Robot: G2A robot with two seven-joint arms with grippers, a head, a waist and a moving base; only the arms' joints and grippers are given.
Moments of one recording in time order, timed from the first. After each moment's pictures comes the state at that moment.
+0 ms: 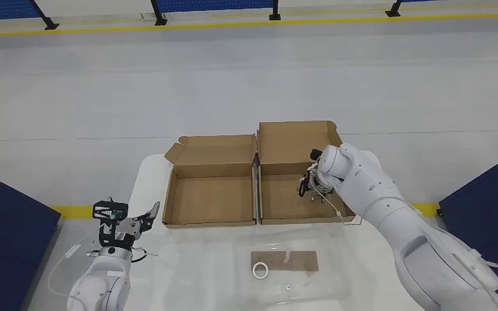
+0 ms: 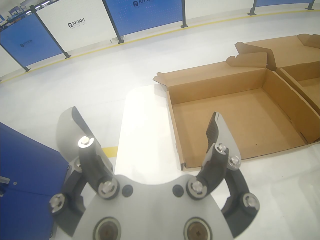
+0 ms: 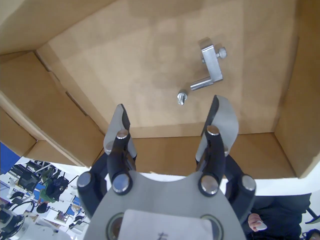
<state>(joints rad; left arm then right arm) 1.73 -1.15 -1.60 -1.80 1.33 0.00 0.00 -0.48 -1.25 0.60 -0.73 -0.30 0.55 1.09</state>
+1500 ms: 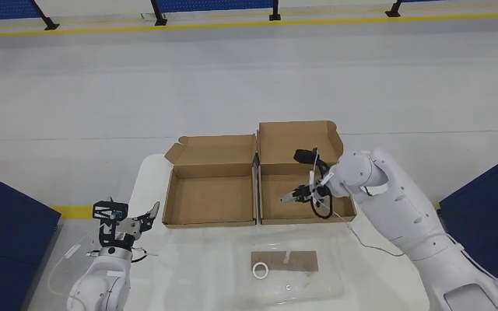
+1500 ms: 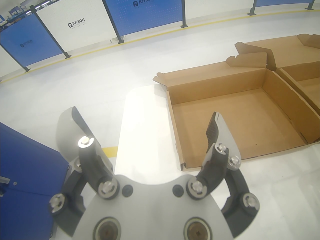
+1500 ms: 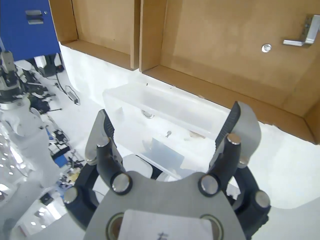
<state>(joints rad) 1.73 -1.15 -1.60 -1.80 1.33 0.00 0.00 -0.78 -1.04 0.94 -1.51 -0.41 0.31 1.41</state>
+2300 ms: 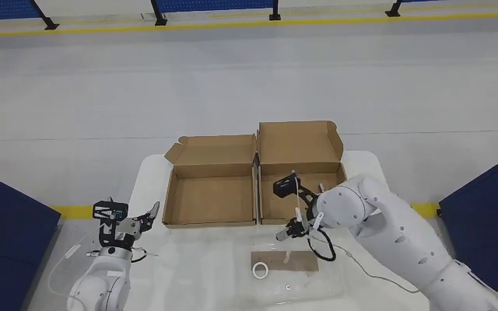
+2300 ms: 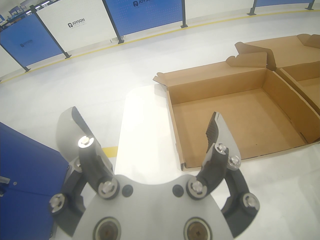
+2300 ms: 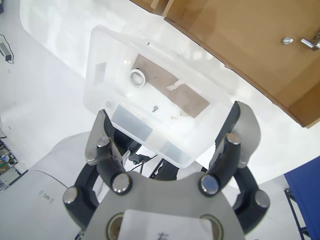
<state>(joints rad) 1.73 -1.15 -1.60 -1.80 1.33 0.00 0.00 -0.90 -0.97 0.86 -1.88 -0.57 0.25 1.53</state>
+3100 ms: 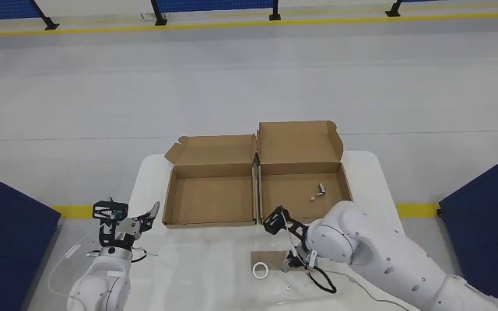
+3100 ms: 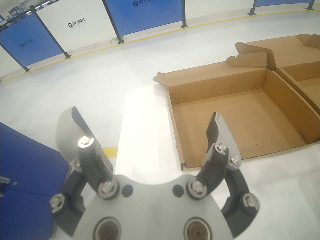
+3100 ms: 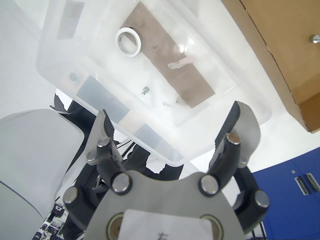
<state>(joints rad) 1.73 -1.15 -1.60 -1.80 1.33 0.00 0.00 -0.92 -0.92 0.69 -1.96 -0.71 0.18 1.53</state>
